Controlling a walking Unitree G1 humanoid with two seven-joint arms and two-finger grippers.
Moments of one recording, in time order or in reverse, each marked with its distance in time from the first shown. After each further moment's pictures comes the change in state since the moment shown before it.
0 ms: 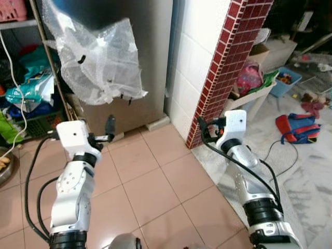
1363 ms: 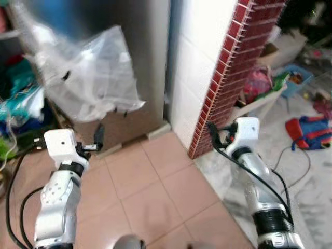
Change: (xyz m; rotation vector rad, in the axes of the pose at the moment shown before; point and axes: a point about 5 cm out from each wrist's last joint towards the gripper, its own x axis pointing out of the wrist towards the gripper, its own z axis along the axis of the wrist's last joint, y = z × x) left arm -0.019 0.018 0.001 0.089 0.033 0.017; right arm -0.022 -0.027 -0.015 0.032 0.037 -0.088
